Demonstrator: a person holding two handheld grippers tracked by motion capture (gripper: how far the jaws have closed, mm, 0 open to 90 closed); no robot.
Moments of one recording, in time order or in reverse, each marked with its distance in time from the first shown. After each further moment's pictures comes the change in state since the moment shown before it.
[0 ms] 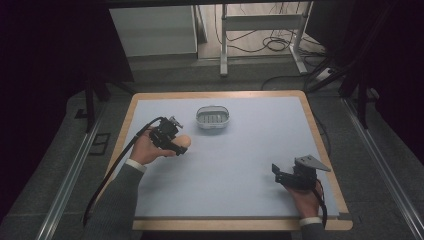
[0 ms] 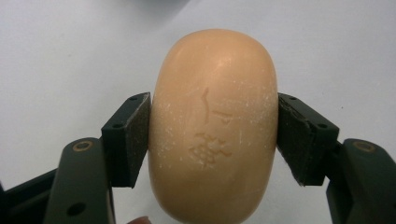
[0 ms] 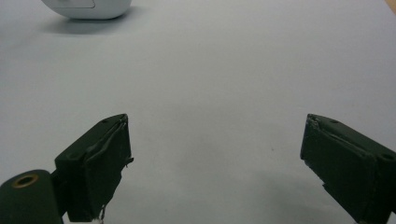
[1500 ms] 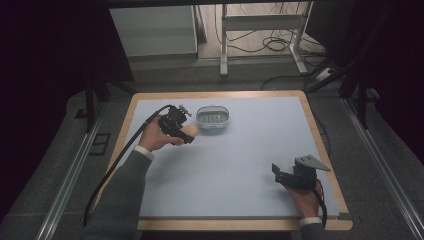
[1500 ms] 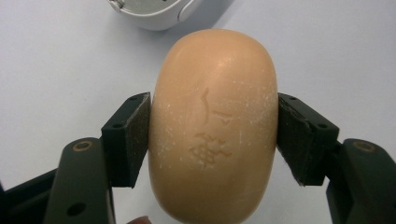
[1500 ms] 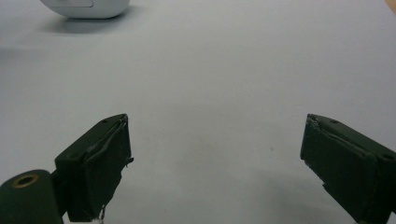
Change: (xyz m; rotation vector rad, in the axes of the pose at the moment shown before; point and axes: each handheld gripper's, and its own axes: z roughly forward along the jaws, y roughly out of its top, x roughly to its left) left arm 0.011 0.043 0.002 0.013 -0.007 0.024; right arm 0.000 0.000 0.000 0.004 -0.003 0.000
